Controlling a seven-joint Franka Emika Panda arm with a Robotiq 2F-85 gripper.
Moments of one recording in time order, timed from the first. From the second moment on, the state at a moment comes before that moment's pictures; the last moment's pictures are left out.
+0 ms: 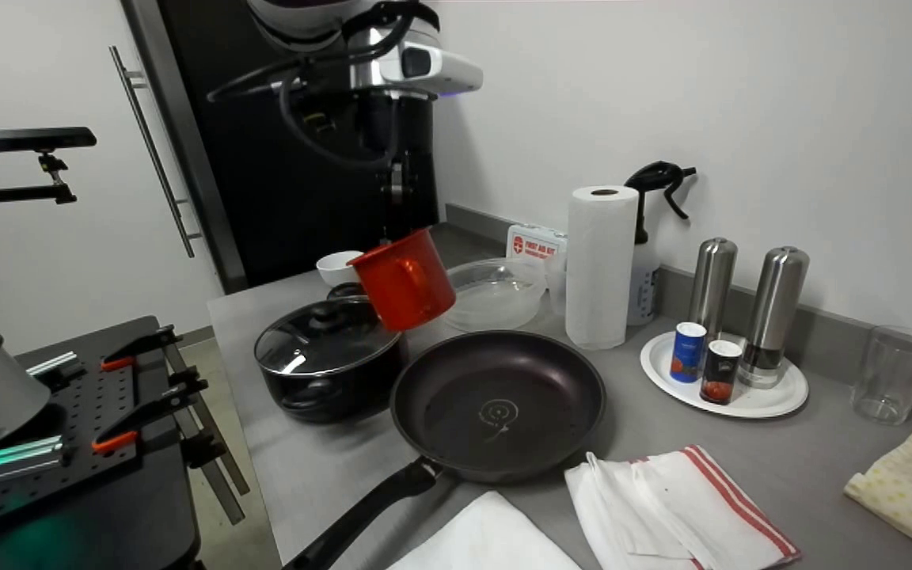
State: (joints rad) arm -0.21 0.20 -0.29 -2.13 -0.22 2.20 0.14
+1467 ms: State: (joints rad) arm -0.06 0.32 -0.07 -1.85 -0.28 2.02 -0.09
